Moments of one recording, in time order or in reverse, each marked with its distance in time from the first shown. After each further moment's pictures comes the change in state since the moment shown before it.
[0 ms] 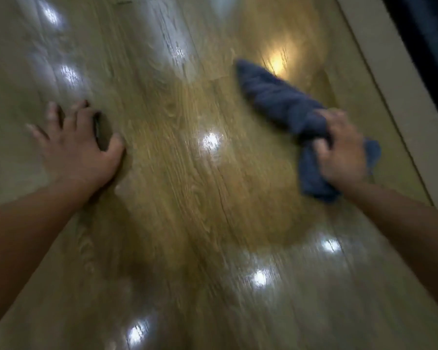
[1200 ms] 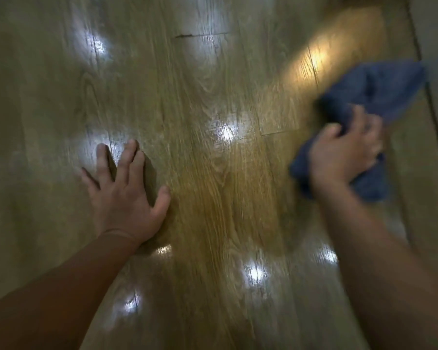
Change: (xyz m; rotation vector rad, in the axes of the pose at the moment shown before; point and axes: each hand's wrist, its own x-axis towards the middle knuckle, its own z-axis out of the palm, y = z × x) left_hand 0.006 0.005 -0.003 0.041 -0.116 -0.005; right_hand 0.116 -0.149 0.055 0.019 0.332 0.483
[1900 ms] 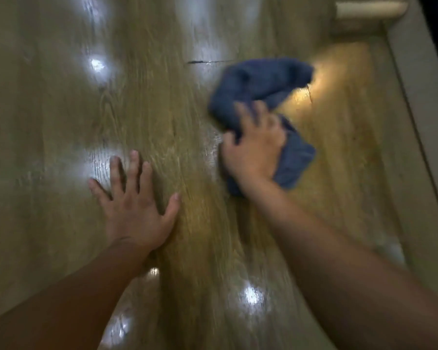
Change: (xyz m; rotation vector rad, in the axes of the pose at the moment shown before) left_hand 0.000 0.003 -0.003 0.057 -0.071 -0.048; right_hand -0.071 -0.095 0.030 -0.019 -0.265 -0.531
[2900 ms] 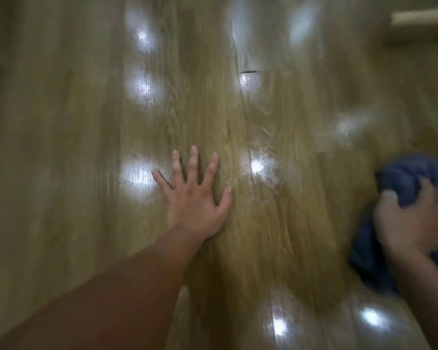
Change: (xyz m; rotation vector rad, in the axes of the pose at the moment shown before) left_hand -0.003 -0.004 0.005 -0.002 0.014 0.004; right_hand -0.050 0.124 -0.054 0.016 0.129 0.516
